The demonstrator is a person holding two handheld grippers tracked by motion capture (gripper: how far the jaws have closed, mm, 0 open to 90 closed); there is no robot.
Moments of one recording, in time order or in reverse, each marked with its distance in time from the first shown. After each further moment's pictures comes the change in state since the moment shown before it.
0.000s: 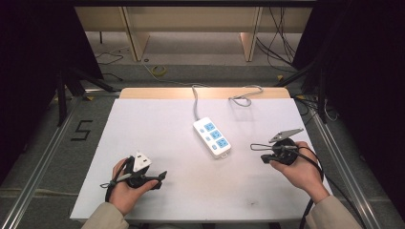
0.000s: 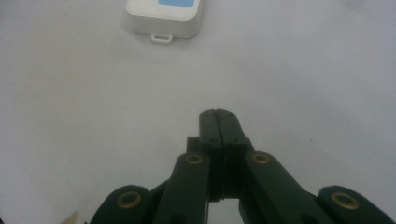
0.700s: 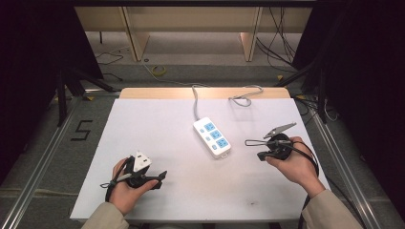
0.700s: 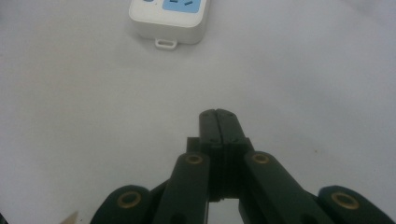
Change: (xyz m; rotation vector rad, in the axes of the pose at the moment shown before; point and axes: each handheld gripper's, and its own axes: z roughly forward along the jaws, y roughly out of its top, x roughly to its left) left arm -0.001 0.001 0.000 -0.009 0.004 -0.001; right arm 0.002 0.018 0.004 0.049 0.010 0.000
